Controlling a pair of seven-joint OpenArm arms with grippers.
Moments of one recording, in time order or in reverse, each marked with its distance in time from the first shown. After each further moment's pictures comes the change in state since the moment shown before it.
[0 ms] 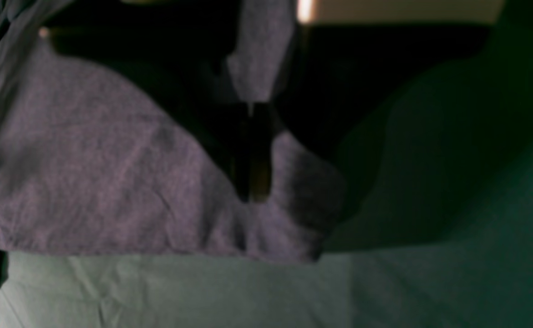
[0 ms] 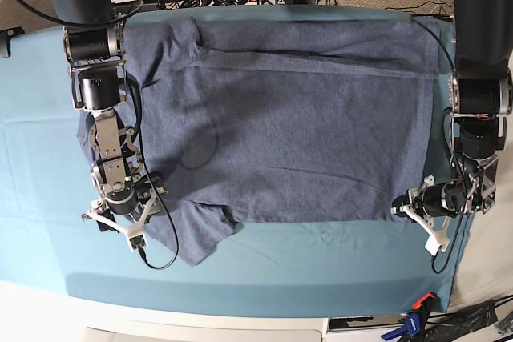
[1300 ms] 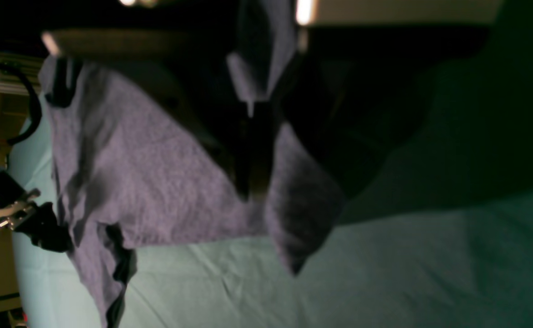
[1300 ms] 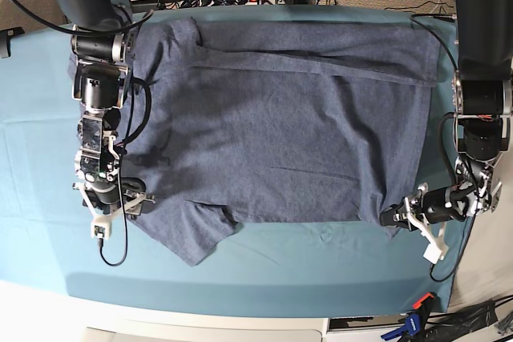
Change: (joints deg) left arm -0.5 -0.9 0.0 0.0 -14.6 -11.2 6.1; right arm 0.0 -3.6 20.4 -7.2 12.2 2.6 3.1
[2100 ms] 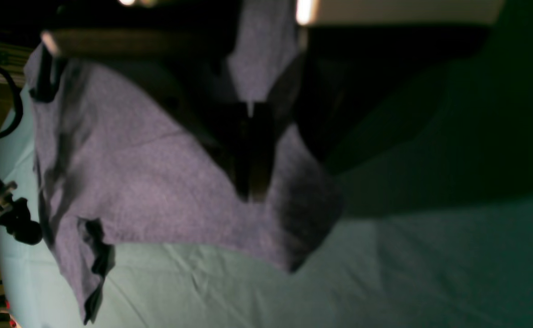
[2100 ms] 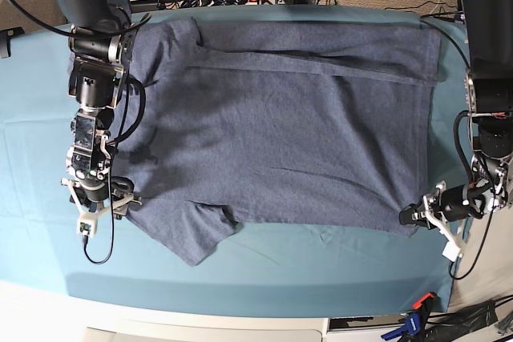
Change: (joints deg) left arm 0.0 -3.7 0.0 0.0 0.0 0.0 0.0; right arm -0.3 0.8 4.1 0.0 -1.7 -1.4 1.5
